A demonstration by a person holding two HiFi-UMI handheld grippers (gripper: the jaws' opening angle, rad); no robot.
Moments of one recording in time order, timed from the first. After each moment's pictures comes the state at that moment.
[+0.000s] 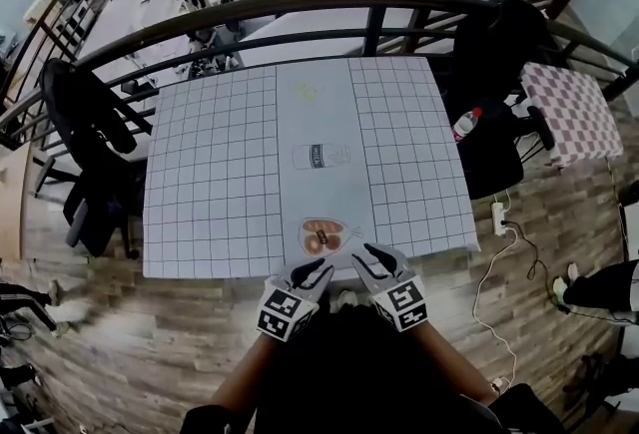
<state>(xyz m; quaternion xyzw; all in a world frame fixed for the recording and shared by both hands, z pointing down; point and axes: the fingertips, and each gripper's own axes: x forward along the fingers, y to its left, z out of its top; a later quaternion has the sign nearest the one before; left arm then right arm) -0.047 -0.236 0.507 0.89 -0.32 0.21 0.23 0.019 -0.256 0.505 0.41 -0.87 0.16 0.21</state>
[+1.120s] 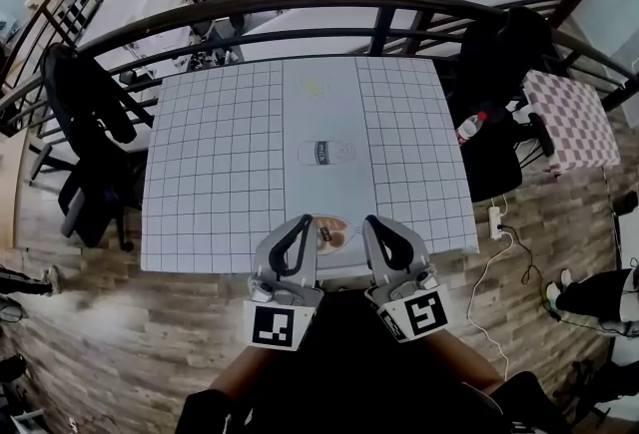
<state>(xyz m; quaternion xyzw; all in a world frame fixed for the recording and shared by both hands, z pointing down) -0.101 -0.299 0.308 0.85 -0.52 0.00 0.01 -0.010 -0.297 0.312 0.49 -0.87 0.02 0.00</state>
